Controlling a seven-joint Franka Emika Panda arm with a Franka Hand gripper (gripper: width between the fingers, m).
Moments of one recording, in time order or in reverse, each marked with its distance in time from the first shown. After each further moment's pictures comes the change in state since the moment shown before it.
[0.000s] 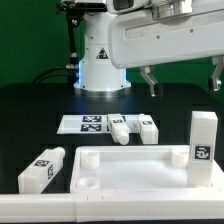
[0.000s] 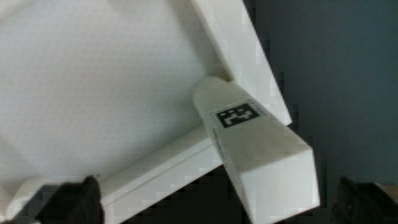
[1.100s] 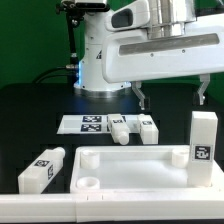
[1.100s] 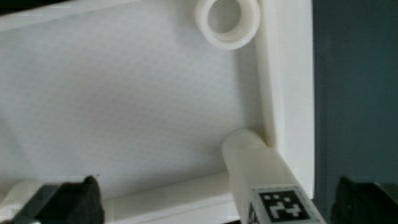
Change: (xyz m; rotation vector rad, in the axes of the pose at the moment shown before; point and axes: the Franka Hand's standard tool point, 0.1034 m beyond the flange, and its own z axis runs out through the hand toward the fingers) arm -0.030 0.029 0.026 -0.049 0.014 -0.325
